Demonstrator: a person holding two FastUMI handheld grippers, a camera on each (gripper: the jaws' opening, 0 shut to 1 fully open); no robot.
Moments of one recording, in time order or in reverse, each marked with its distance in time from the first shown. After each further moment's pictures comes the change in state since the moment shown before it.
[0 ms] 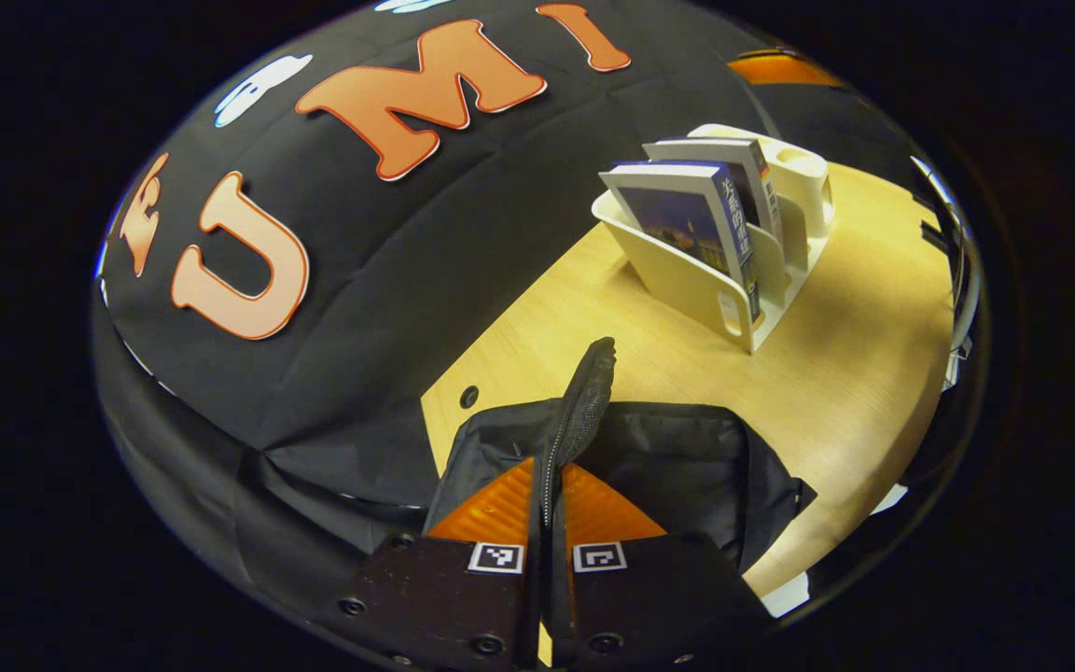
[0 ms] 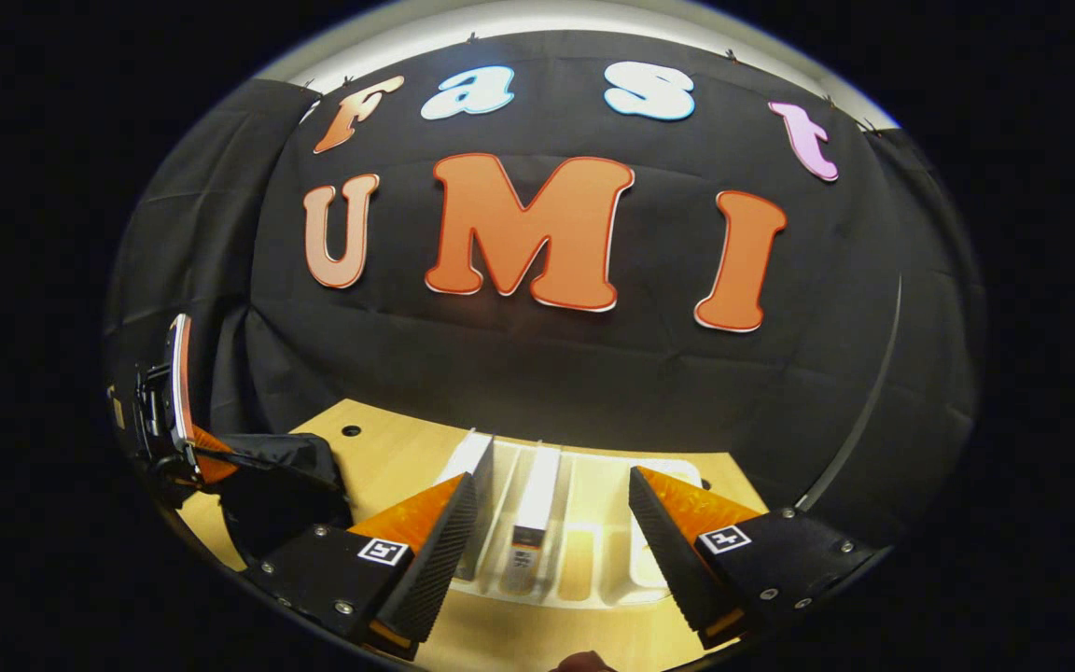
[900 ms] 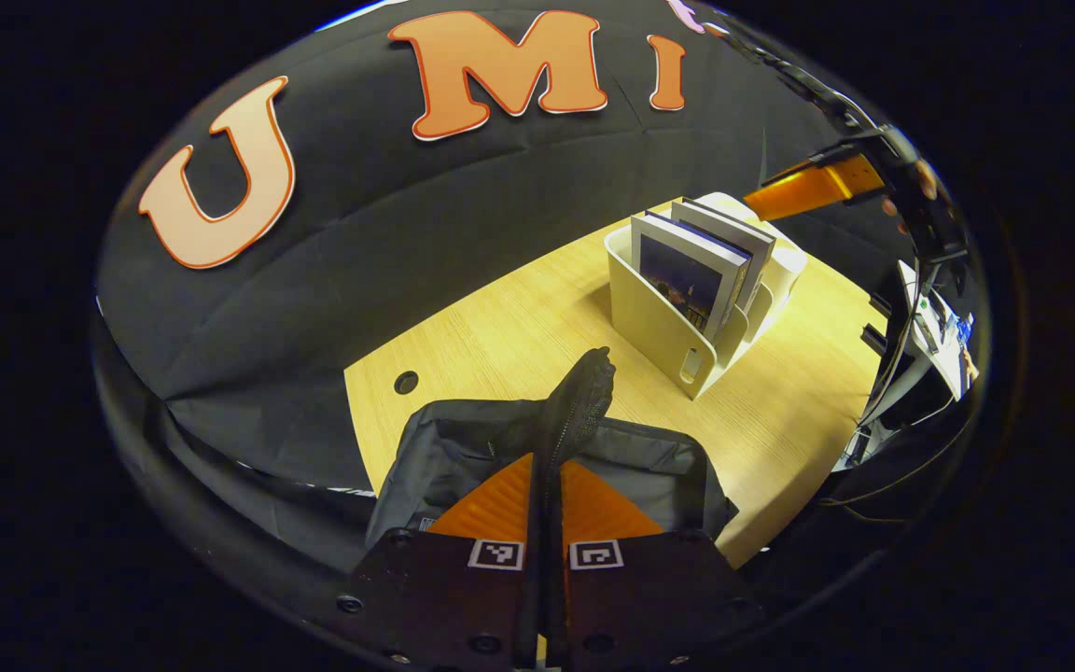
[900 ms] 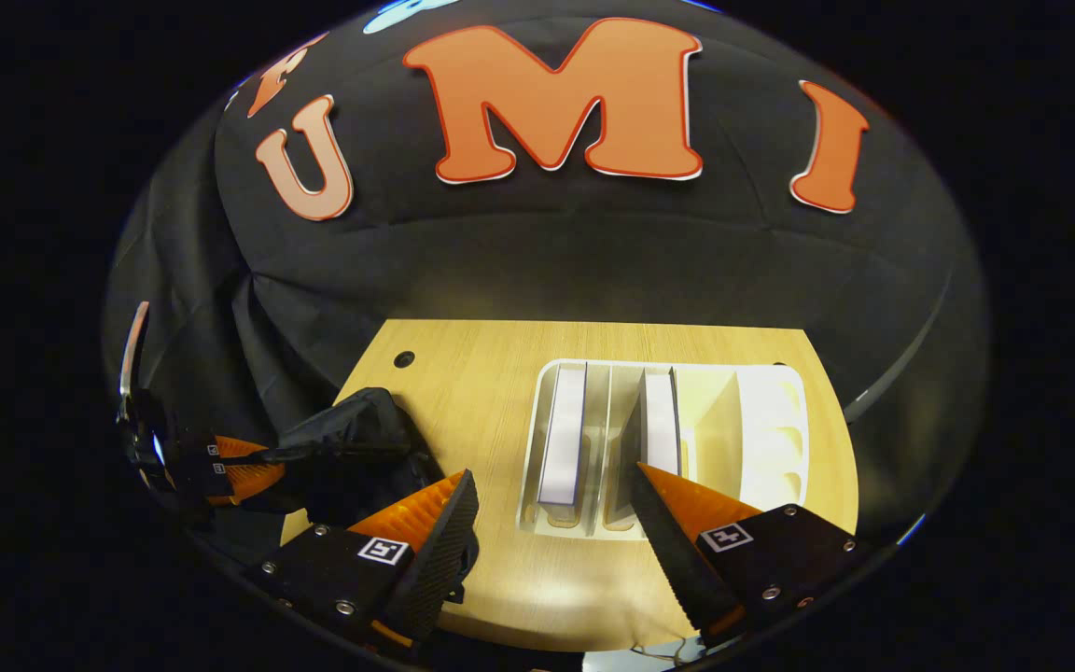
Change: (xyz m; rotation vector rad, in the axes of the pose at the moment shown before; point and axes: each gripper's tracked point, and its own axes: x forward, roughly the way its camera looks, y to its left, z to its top) left arm -0.001 0.046 0.010 -0.244 0.029 -0.312; right arm 0.076 0.064 0.000 0.099 0.577 0.118
